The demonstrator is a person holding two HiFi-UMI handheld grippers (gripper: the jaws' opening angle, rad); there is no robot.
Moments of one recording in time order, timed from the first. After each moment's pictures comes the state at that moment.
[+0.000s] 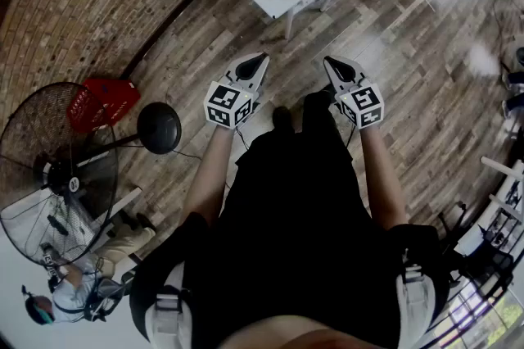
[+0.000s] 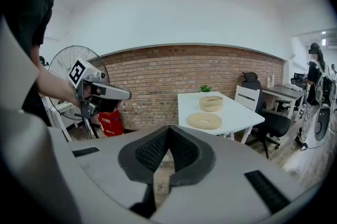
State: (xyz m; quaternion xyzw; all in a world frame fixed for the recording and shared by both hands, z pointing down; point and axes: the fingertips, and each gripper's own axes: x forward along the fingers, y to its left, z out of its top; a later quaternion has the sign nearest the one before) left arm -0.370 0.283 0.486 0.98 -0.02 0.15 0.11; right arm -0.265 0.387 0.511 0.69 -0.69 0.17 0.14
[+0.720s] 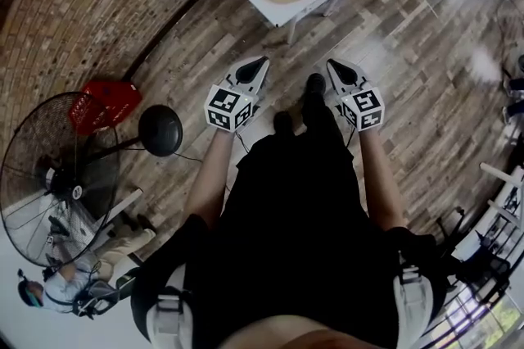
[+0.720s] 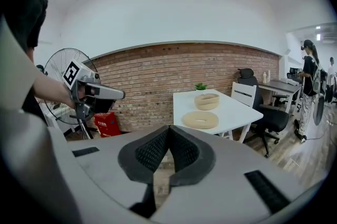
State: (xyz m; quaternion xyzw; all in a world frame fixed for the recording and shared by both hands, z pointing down) left arm -0.355 0.257 0.489 0.98 -0.03 0.15 0.11; right arm -0.239 0.365 0.519 0.70 -0.68 0.19 0.13
